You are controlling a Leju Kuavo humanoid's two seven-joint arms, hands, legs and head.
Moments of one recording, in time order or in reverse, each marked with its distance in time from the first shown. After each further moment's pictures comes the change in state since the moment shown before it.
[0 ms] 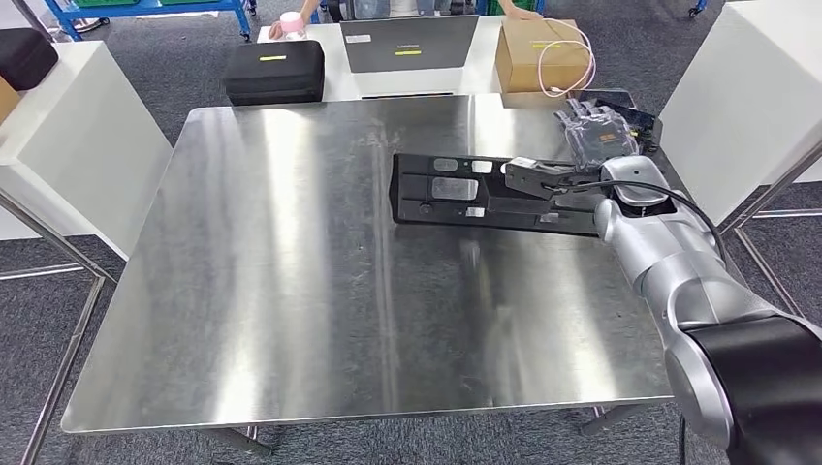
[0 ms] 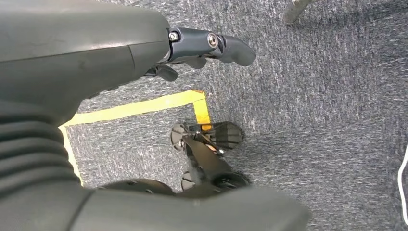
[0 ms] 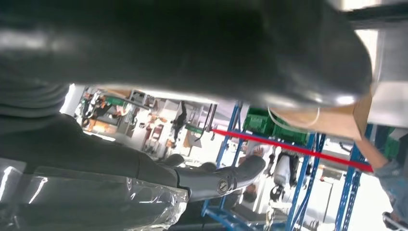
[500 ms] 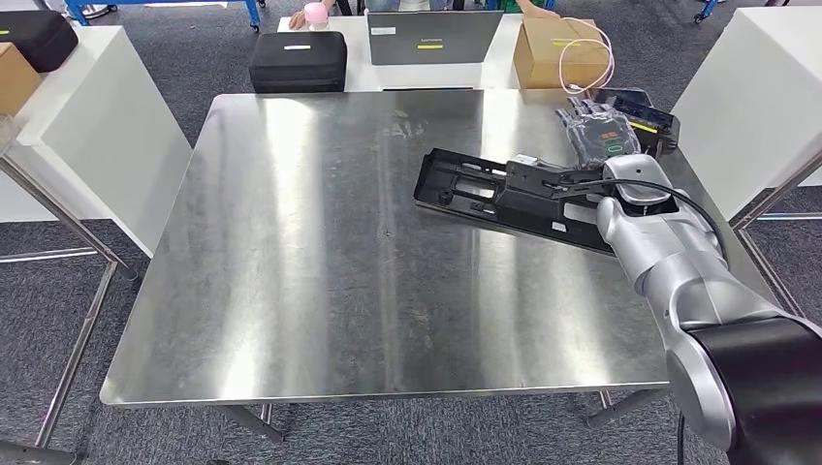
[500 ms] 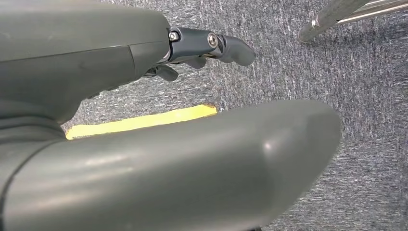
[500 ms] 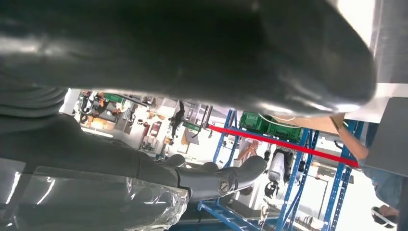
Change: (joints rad) left arm 0.001 -0.003 0.000 0.000 0.001 -0.001 -0.002; right arm -0.008 -0.004 -0.008 0.004 0.004 0.003 -0.002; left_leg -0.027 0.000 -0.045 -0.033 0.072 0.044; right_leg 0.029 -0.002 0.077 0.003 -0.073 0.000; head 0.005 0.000
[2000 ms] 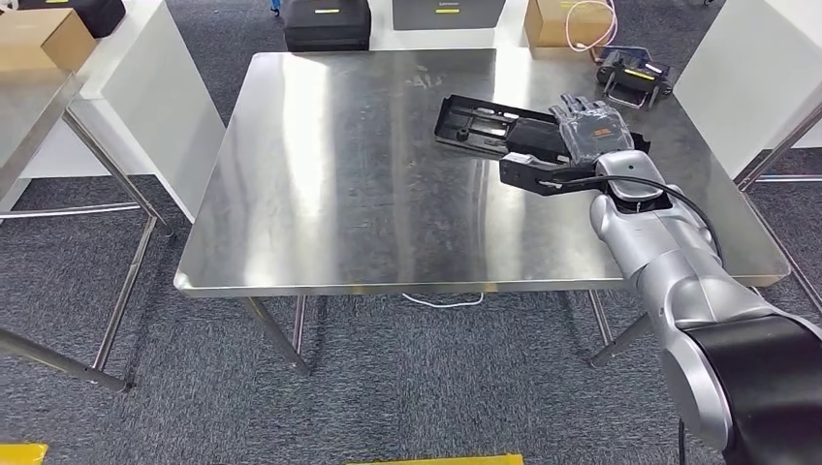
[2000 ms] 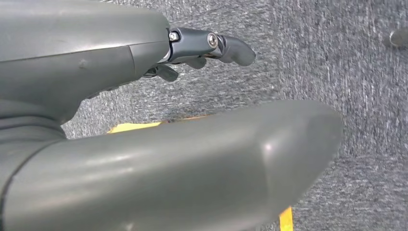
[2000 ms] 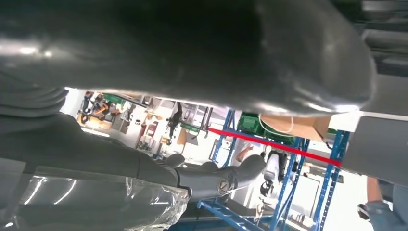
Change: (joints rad) left arm 0.011 0.004 0.008 0.001 0.021 -0.005 -0.026; right arm -0.012 0.041 -0.010 -0.002 0.033 0.016 0.012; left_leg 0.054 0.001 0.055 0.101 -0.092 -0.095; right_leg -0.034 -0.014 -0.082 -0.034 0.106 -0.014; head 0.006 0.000
